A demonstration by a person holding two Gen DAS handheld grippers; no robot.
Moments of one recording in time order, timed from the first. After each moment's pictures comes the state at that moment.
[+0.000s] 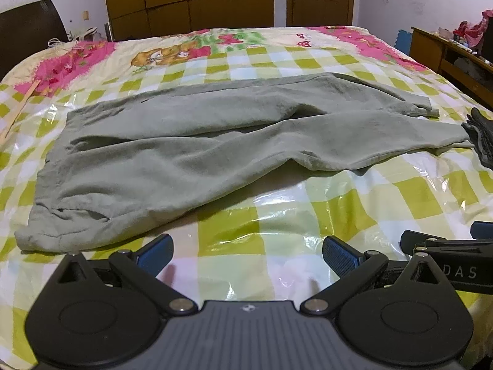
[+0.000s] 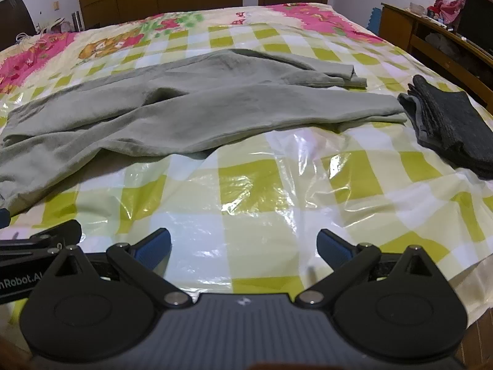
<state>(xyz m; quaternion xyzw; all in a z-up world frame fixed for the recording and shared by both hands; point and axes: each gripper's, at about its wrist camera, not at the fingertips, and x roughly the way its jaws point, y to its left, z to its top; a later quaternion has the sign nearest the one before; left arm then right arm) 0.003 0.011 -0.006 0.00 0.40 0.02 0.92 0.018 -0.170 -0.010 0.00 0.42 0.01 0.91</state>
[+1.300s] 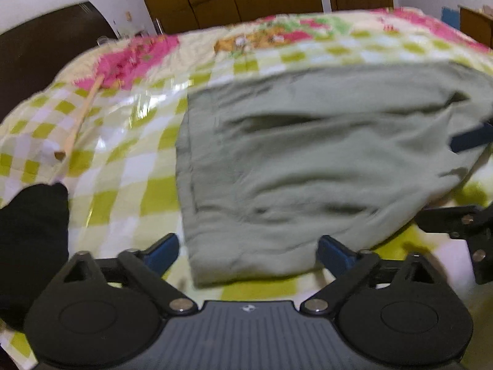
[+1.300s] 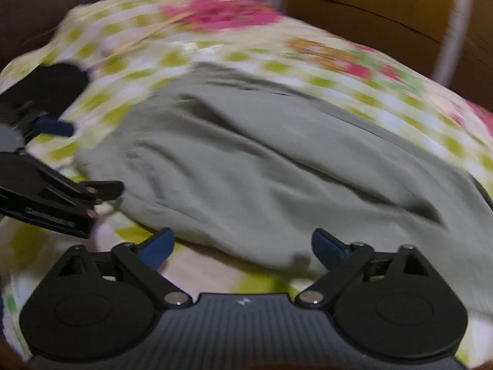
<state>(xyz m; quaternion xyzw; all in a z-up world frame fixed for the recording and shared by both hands) 0.007 0.216 -0.023 0.07 0.42 0.10 0.90 0.057 0.051 -0.008 -0.19 0.36 0.35 0.85</state>
